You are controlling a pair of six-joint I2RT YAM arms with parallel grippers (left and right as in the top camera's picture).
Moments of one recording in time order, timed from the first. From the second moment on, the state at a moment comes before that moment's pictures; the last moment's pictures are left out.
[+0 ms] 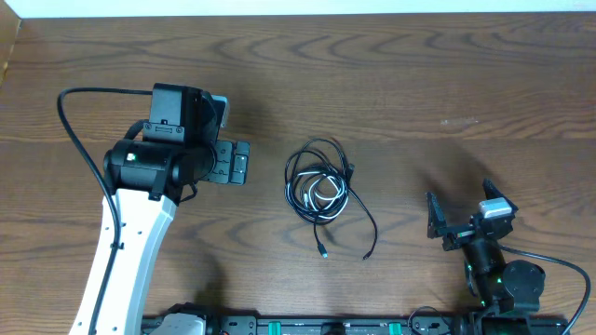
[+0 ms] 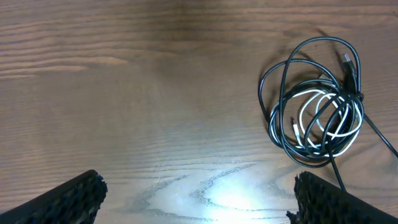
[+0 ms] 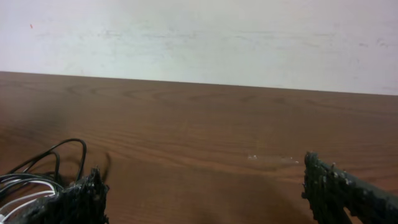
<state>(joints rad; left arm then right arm) -0.15 1.29 1.29 -1.11 0.06 0.01 -0.03 0.01 0.01 -0.05 -0.25 -0.02</state>
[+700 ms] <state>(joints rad) -0.15 1.29 1.29 -1.05 0.06 0.01 -0.03 0.01 0.01 -0.05 -0.25 -0.02</state>
